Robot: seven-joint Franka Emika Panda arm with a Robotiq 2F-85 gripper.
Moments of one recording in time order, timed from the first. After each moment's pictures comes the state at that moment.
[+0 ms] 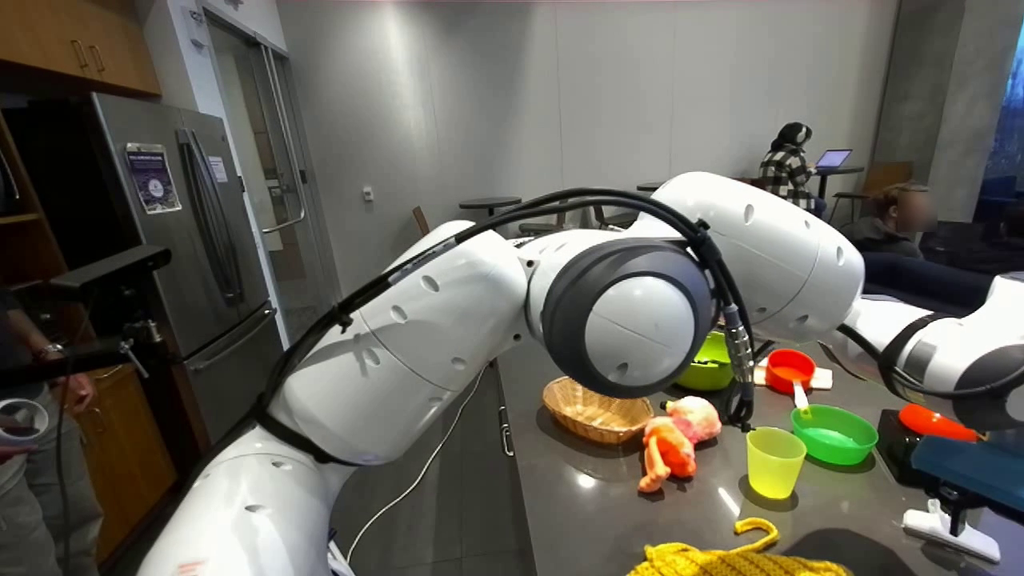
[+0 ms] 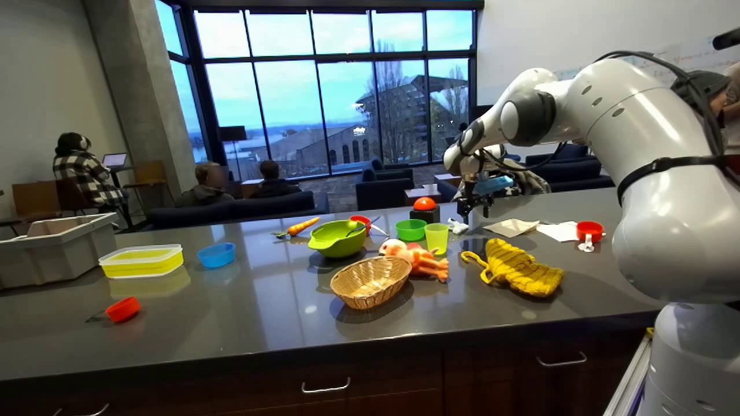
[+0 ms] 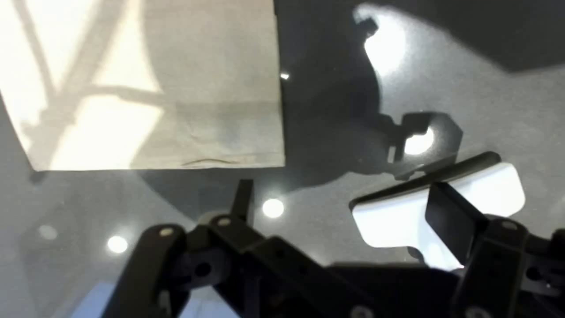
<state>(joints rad) -0.56 0.82 -0.14 -1.25 0.04 2.21 -0.34</state>
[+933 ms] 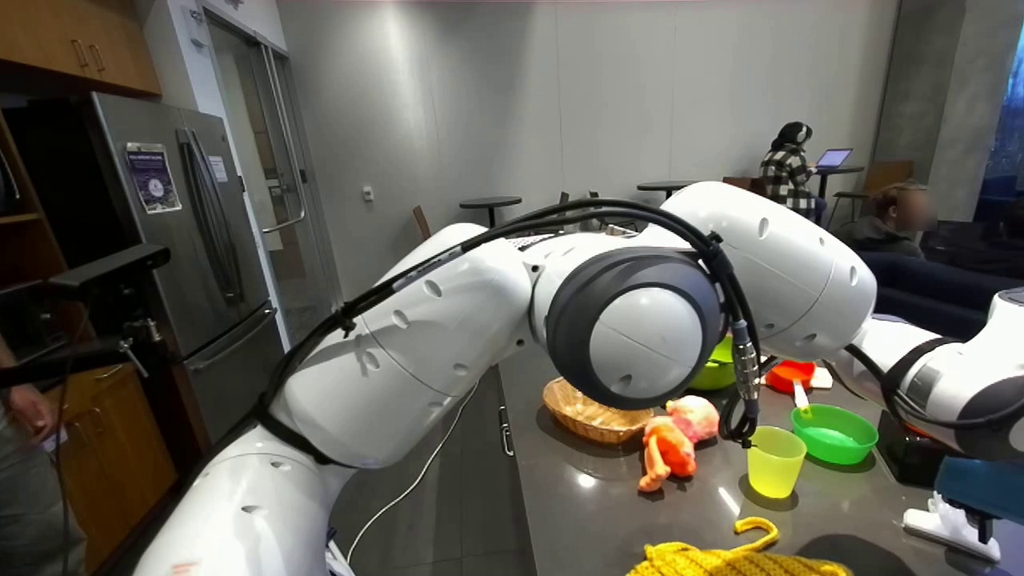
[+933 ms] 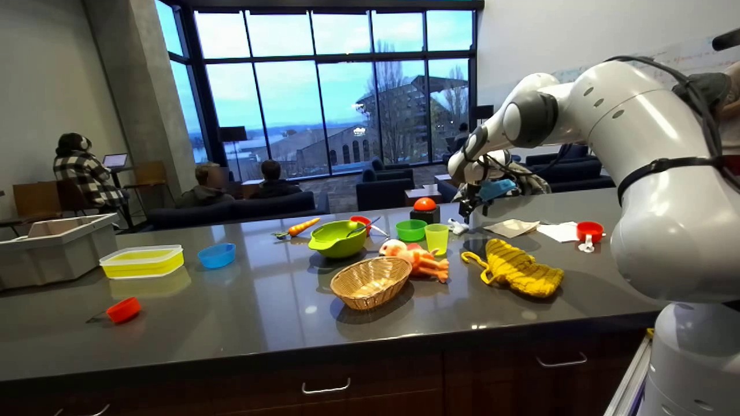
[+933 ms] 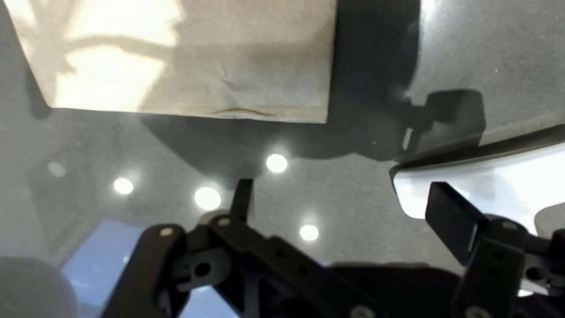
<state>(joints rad) -0.59 0.83 -0.12 -1.28 0.04 2.41 -0.43</state>
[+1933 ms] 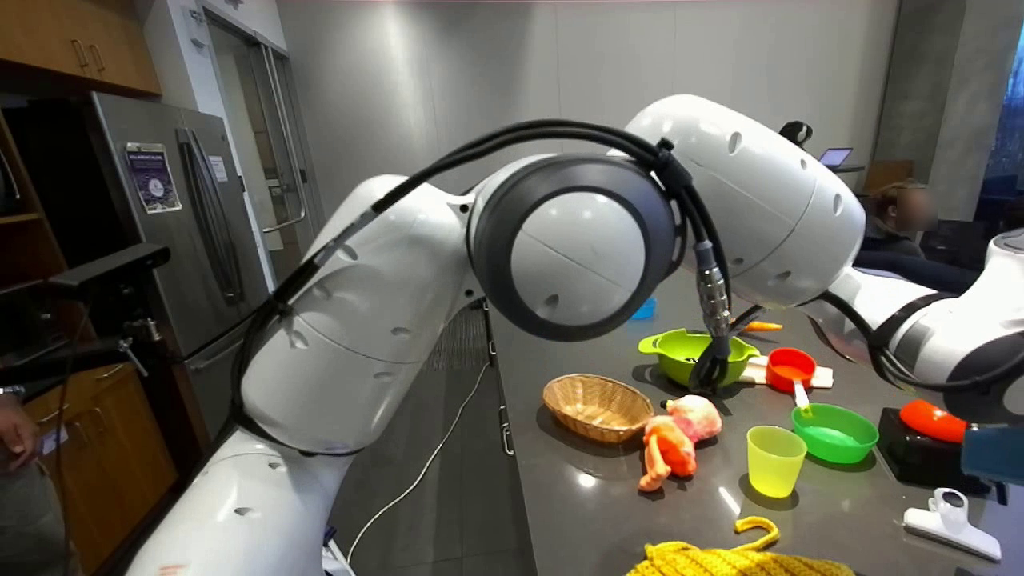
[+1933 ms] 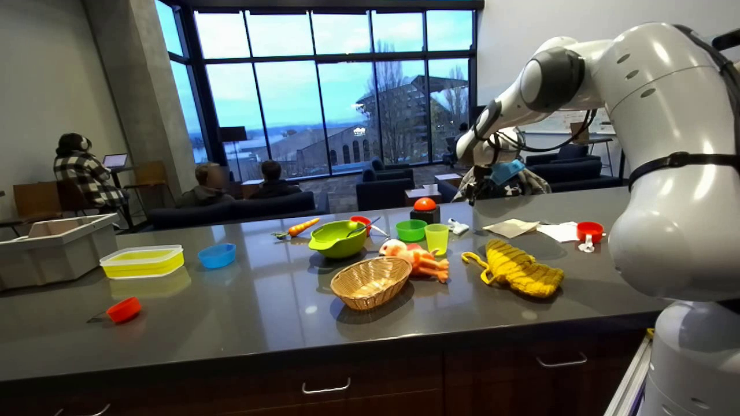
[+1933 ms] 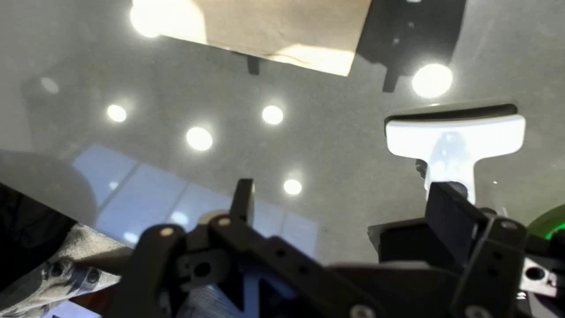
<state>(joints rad) -0.65 0.60 -0.06 -1.53 0.05 2.56 -0.64</state>
